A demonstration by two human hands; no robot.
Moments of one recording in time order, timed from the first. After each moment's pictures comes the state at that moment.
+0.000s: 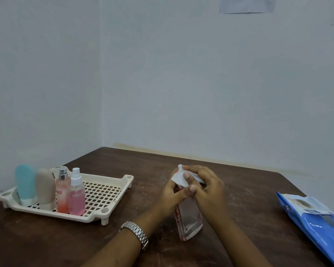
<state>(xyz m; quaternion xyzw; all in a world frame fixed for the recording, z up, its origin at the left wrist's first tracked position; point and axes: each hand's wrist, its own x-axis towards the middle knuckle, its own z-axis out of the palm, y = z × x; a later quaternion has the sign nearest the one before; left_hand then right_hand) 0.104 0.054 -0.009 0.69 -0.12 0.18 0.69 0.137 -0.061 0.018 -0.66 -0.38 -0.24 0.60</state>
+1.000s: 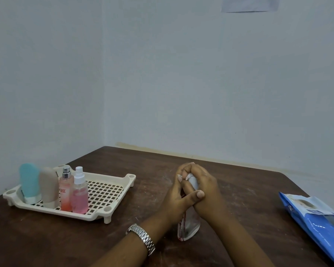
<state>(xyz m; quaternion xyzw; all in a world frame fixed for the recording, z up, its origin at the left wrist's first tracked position) 0.096 0.039 -0.006 0.69 -0.15 0.22 0.68 0.128 -0.058 0.027 -0.70 -0.47 -0.23 0.49</state>
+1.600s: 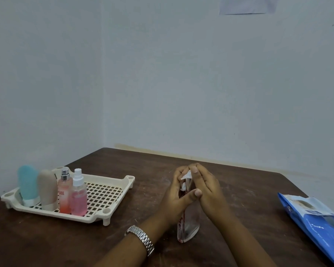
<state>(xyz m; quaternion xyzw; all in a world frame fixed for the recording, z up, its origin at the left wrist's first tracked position) 0.103 0.044 -0.007 0.69 -0.16 0.24 0.66 0.136 -0.062 0.027 -0.66 -0.44 -0.12 0.60</state>
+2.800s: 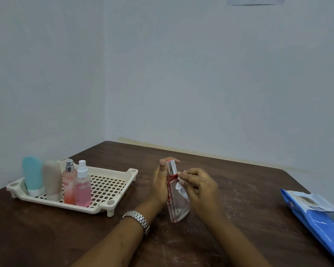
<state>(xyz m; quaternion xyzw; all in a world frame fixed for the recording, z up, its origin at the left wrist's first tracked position) 0.114 0.077 -0.012 0.64 -0.06 0.33 0.70 0.134 -0.048 0.002 -0.73 -0.43 -0.28 0.45</state>
